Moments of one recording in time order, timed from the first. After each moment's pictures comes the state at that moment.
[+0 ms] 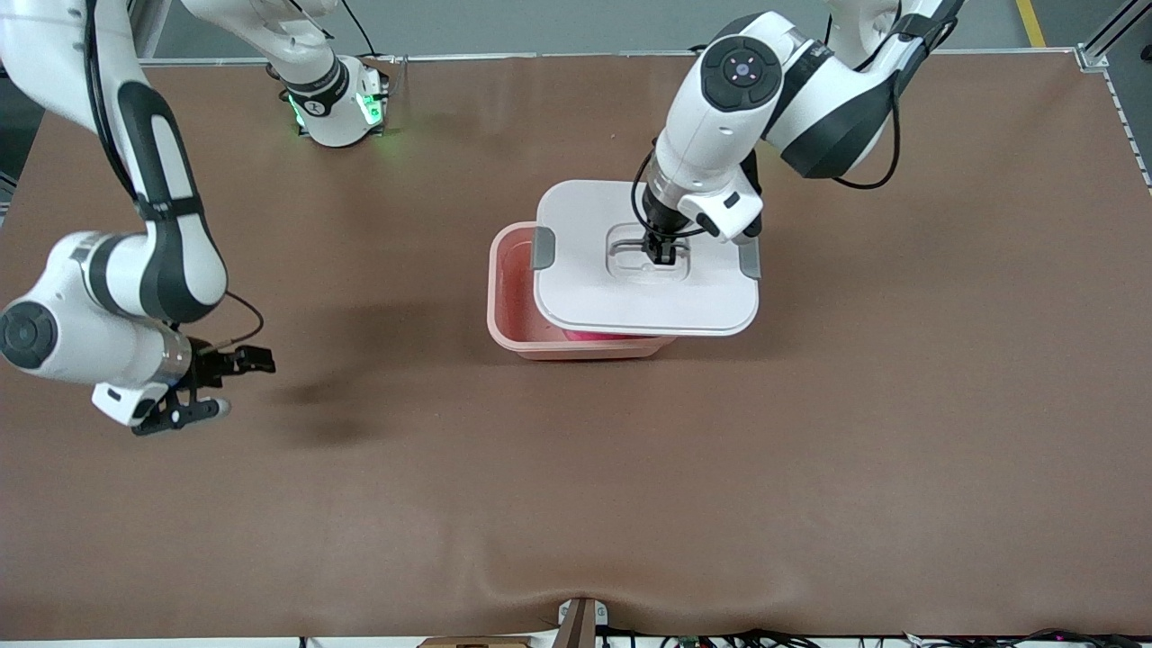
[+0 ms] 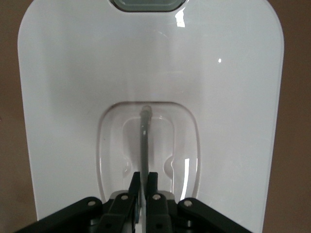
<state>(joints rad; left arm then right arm) -0.11 0.25 -0.67 -1.72 0.02 1.98 -2.32 0.07 0.37 -0.13 -1.81 0.13 2.01 -0.36</state>
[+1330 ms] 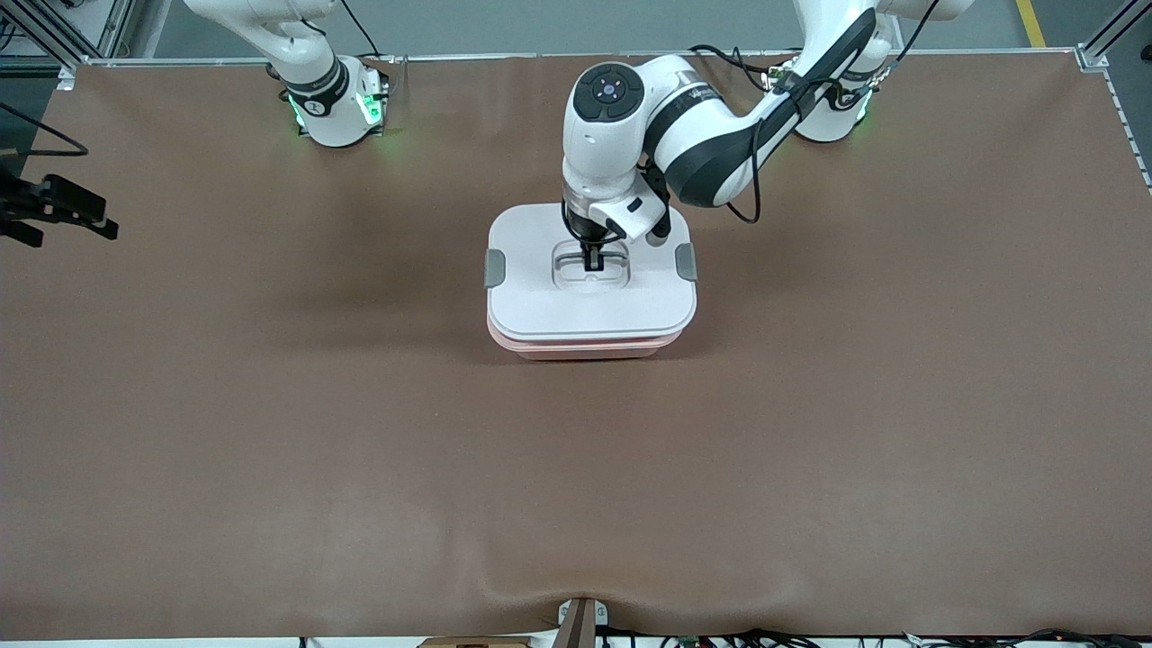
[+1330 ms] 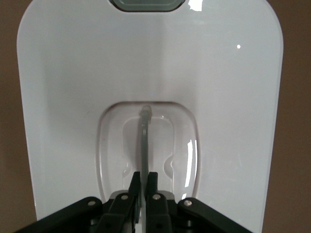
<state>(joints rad) -0.29 0.47 -0.66 -1.64 0.30 2.07 -2.65 -0.01 -0.06 -0.14 -1.67 0.03 1.58 -0.23</state>
